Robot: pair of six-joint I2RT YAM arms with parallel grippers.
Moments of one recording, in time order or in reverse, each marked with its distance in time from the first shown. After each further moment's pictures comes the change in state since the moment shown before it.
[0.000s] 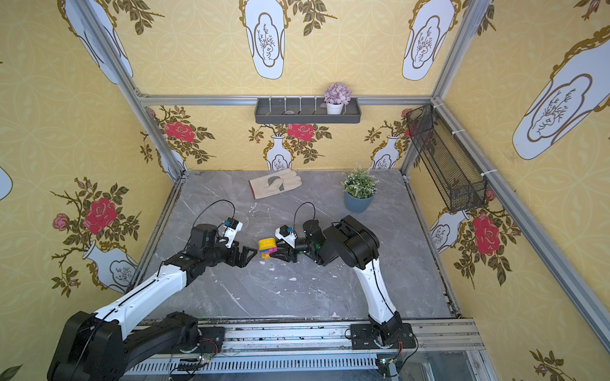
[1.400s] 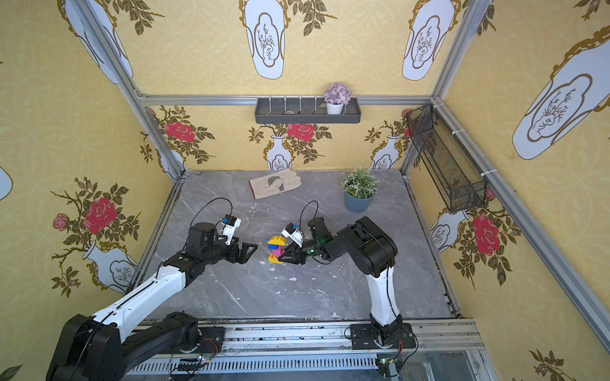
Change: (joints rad) left arm 0.000 -0.025 -0.004 0.059 -0.007 -0.045; right arm -0.050 -0.202 -0.048 -0.466 -0.066 0.151
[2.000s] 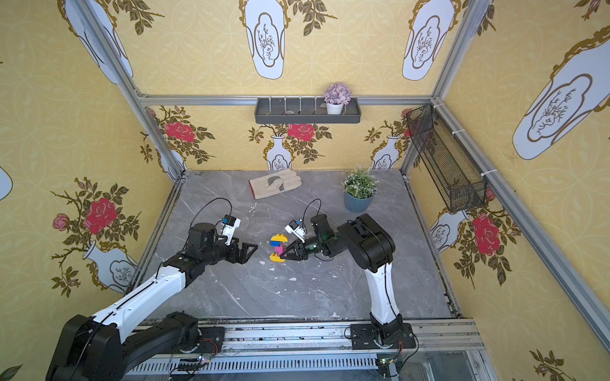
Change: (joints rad) left arm 0.000 0.006 0.000 0.001 0.003 -0.021; right arm -0.052 0.068 0.063 0.011 -0.175 0.155
